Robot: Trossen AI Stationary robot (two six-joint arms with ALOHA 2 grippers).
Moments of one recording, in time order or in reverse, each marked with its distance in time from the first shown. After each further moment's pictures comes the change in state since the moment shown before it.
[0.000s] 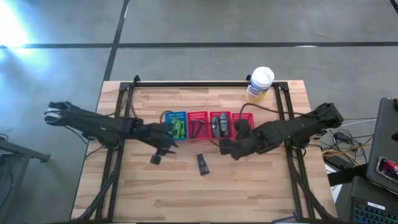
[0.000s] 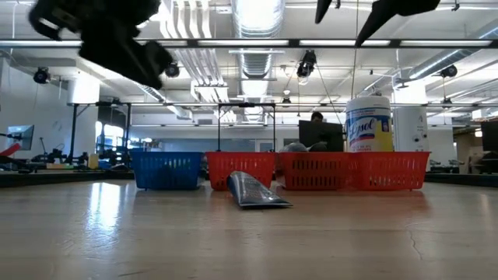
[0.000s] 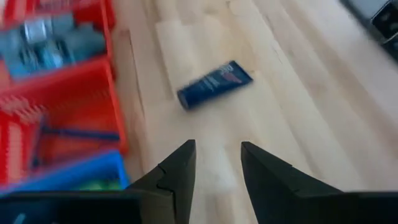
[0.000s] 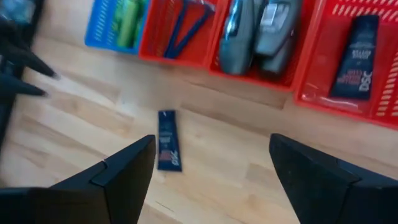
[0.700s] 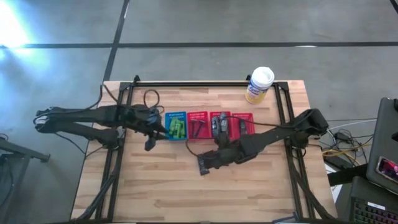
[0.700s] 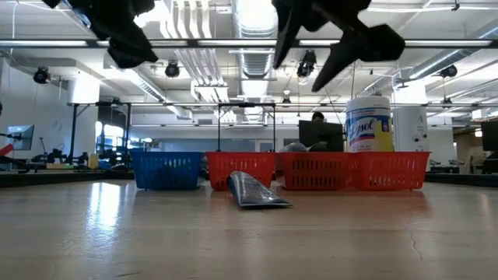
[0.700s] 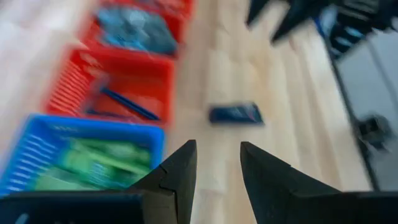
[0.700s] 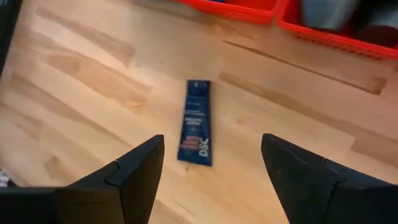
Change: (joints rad) left arm 0.186 -0.204 0.086 -0.204 0.045 -0.318; right arm -0.014 0.191 -0.074 0.341 -0.107 -0.116
